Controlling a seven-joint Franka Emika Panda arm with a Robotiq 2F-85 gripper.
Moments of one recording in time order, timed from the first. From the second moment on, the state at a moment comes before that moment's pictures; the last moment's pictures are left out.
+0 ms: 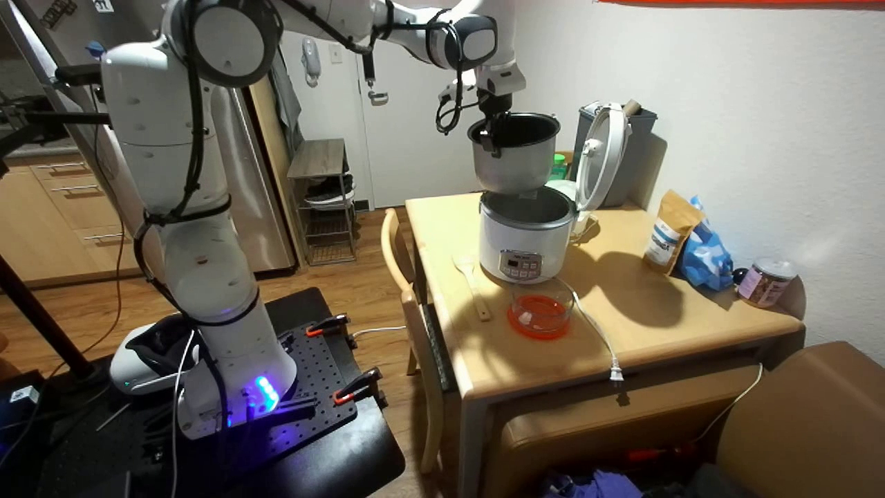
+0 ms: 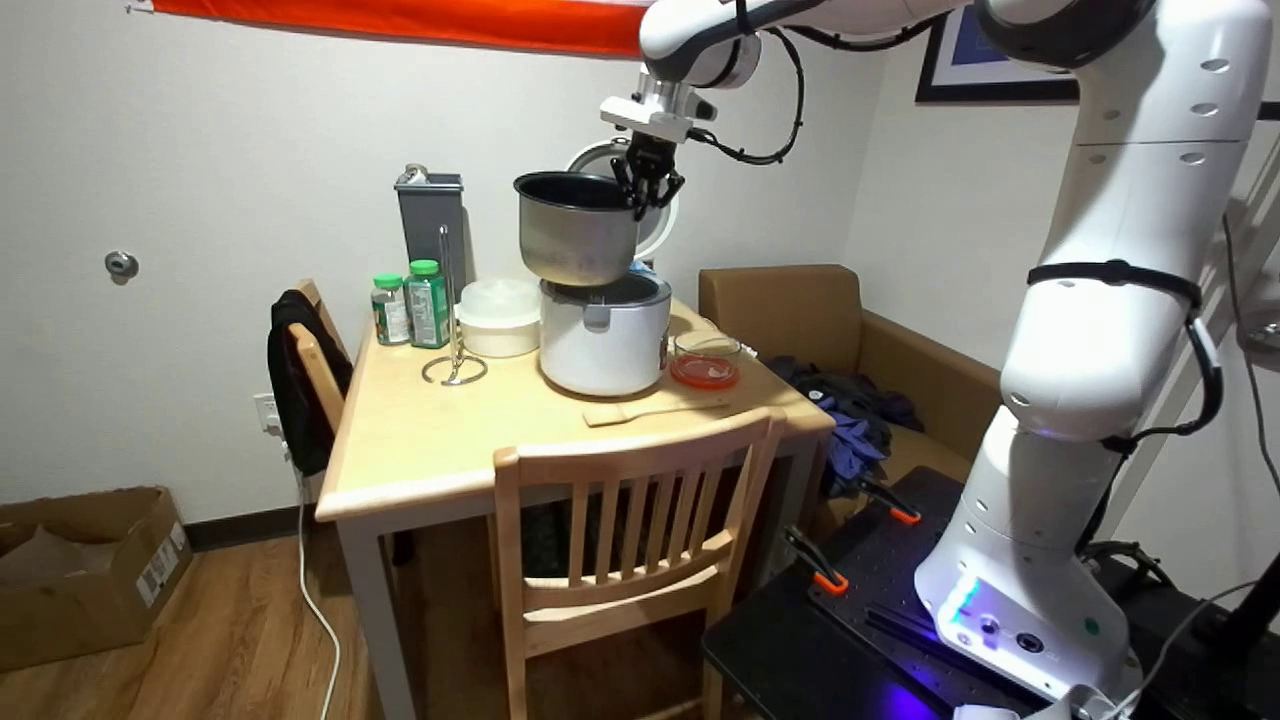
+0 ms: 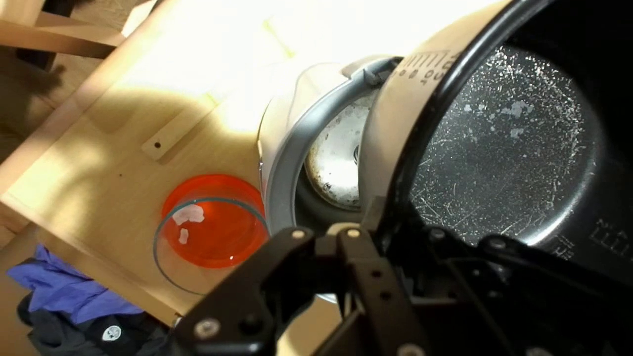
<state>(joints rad) 0.04 0.10 -0.01 -1.75 0.05 2.06 1.07</state>
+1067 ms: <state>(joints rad) 0.00 0.13 -0.04 -1.76 0.09 2.06 1.17</state>
